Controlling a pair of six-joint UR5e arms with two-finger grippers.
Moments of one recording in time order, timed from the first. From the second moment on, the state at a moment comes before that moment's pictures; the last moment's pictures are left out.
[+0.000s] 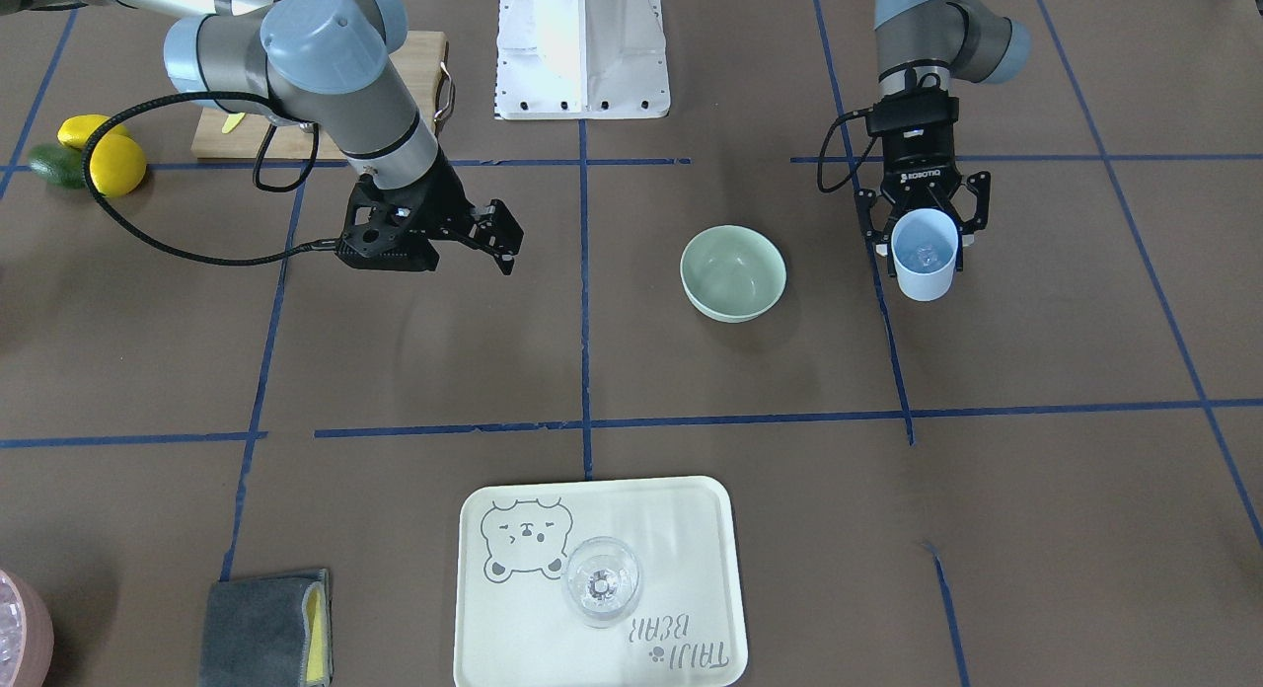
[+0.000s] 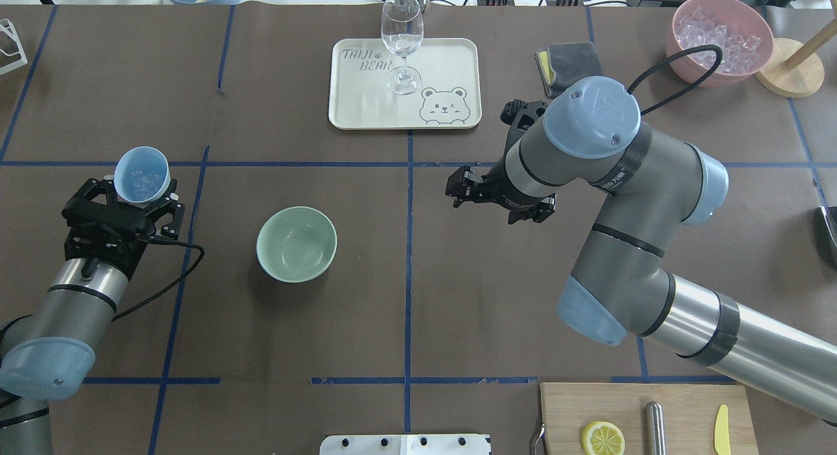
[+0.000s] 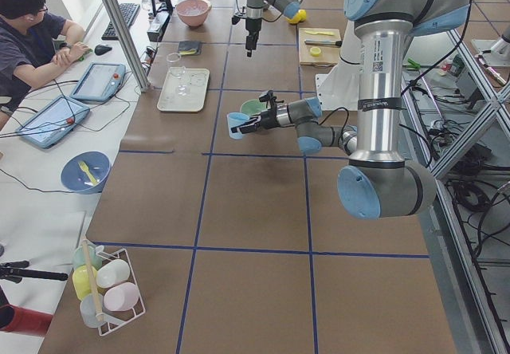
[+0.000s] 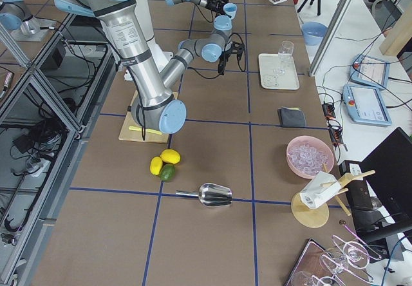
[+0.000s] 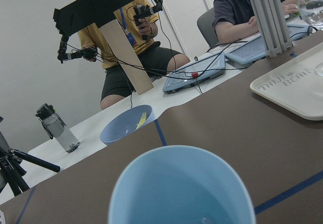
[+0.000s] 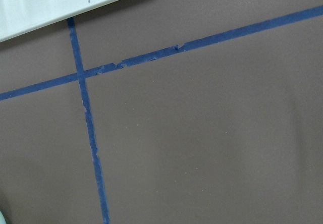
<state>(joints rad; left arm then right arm) -0.28 -1.54 -1.91 -2.32 -0.60 -0.71 0.63 -1.05 1.80 -1.40 2.00 1.42</state>
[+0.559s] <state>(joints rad) -0.18 -1.70 -1.97 -1.89 -0.60 -0.71 0.62 -1.05 1.80 -1.40 1.99 1.42</state>
